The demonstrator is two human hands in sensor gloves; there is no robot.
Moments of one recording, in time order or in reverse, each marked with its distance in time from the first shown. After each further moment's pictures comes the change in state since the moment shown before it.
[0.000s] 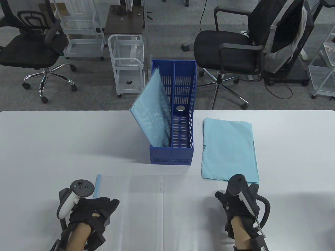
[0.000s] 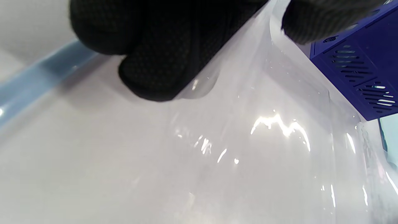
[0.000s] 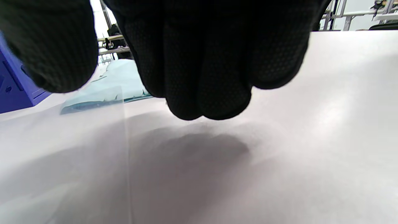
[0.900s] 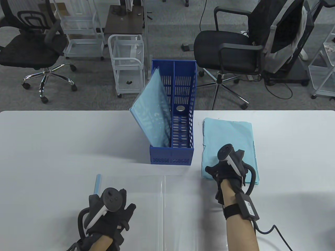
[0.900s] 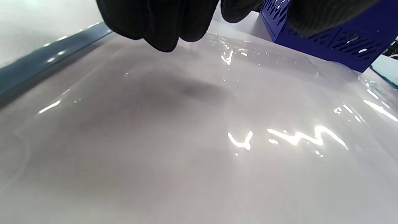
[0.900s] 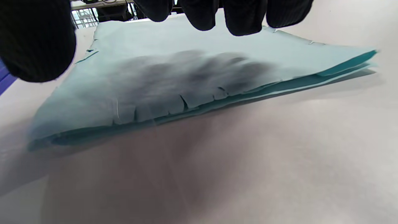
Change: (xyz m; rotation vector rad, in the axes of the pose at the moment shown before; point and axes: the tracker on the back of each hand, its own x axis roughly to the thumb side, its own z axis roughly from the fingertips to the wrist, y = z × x) left_hand 0.052 -0.053 0.015 0.271 -0.091 -0.407; right_hand 0.059 0.003 -0.104 0.214 0.065 0.055
